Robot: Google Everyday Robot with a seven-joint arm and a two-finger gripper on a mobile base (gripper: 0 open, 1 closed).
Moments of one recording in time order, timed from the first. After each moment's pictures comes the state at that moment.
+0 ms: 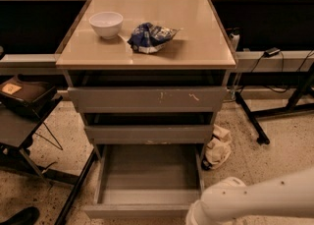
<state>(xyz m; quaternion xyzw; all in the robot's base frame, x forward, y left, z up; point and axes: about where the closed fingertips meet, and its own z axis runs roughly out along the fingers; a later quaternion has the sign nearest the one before) 0.307 -0.087 0.420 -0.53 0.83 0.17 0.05</state>
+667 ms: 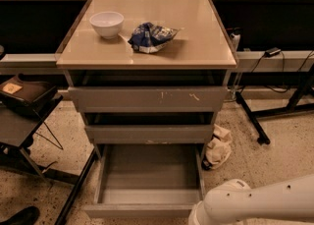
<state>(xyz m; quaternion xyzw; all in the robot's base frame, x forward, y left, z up) 0.301 -0.100 0.420 -0.51 0.84 0.17 0.05</state>
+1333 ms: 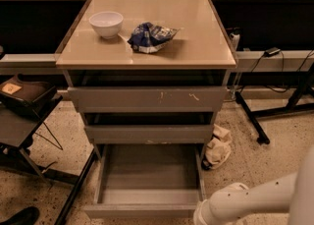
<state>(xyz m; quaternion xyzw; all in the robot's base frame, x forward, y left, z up) 0.330 -0.127 0.356 -0.49 0.85 0.16 0.07</state>
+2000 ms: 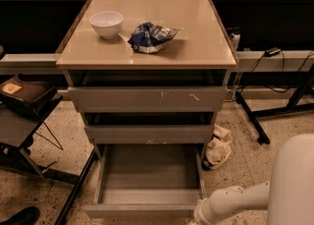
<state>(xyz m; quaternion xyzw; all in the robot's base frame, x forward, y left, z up) 0.370 -0.142 0.268 -0.46 0.87 0.17 0.09</state>
